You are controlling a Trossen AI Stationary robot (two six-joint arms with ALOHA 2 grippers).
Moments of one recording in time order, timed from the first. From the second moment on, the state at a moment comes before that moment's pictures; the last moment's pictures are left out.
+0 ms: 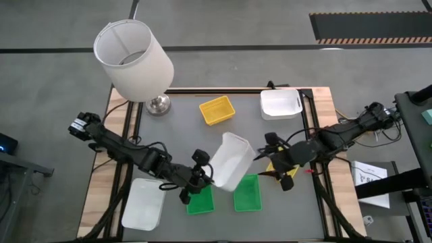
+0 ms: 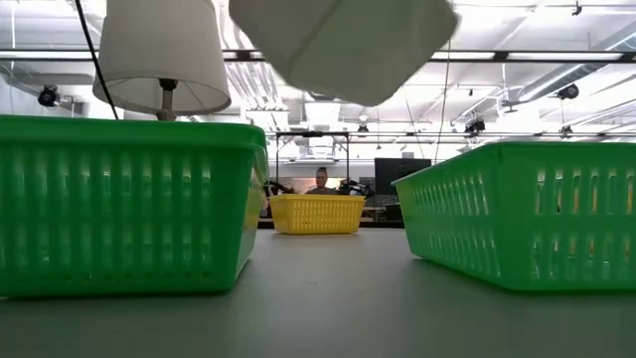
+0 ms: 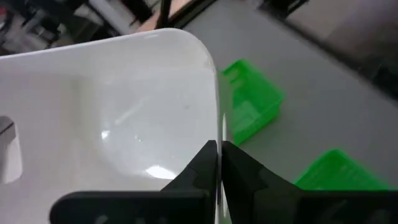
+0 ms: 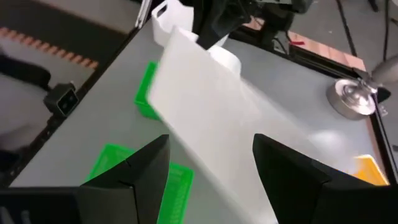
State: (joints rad) left arm -0.46 1.47 1.23 -0.33 -0.27 0.35; right arm 0.44 1.19 1.22 -0.63 0.20 -0.10
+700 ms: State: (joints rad) left arm -0.46 1.57 1.21 -0.18 -0.27 0.34; right arm 0.41 1.46 1.51 -0.75 0.13 -0.25
